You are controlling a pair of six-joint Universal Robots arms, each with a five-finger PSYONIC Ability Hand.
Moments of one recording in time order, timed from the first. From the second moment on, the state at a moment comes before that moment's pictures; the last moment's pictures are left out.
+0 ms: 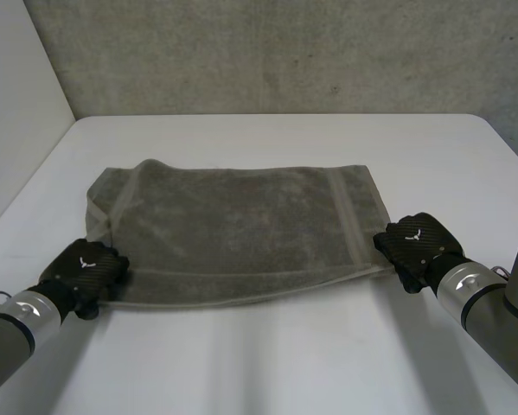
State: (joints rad) left arm 4.76 -1.84 -2.10 3.44 -1.11 3.91; right arm 1.82 -1.28 1.84 -0.14 1.34 2.48; left_hand 0.68 0.68 0.68 0.68 0.50; right_hand 1.33 1.33 1.34 1.33 1.18
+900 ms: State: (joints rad) left arm 4.75 -1.32 -2.05 3.06 -1.11 3.85; right arm 1.63 -1.66 1.56 0.48 1.24 2.35; left_hand 1.16 1.22 1.22 1.22 1.03; right_hand 1.34 1.33 1.35 1.33 1.18
